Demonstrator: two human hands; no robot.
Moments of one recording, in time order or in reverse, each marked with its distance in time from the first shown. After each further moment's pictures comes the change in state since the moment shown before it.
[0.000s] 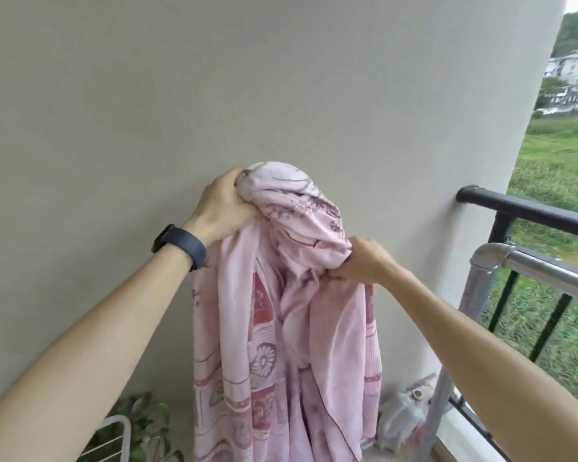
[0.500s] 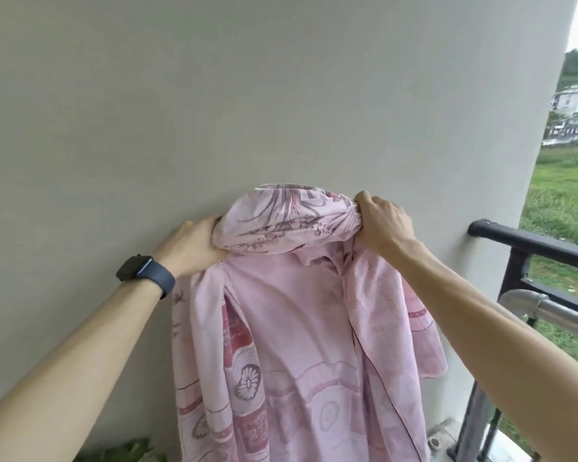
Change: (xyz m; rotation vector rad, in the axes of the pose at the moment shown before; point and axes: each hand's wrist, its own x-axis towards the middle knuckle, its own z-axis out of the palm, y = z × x) left_hand 0.018 -0.066 -0.051 0.551 -0.080 -0.044; right_hand 0.066 -0.026 -0.069 -0.251 0.524 -0.120
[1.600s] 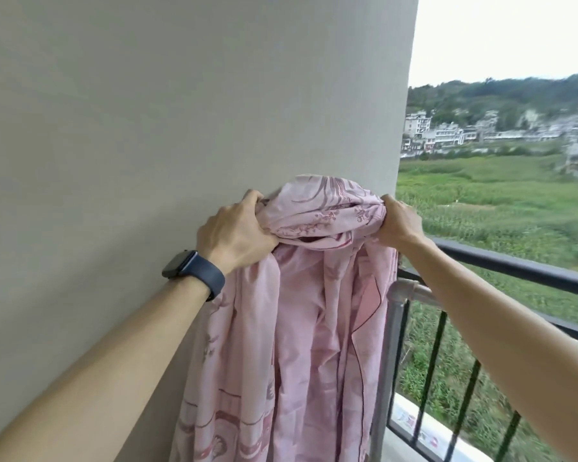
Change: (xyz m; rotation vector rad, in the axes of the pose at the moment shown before) left_hand 0.021 0.188 0.010 -0.266 0.049 0.255; right_hand -0.031 0.133 -0.079 -0.014 0.032 0.463
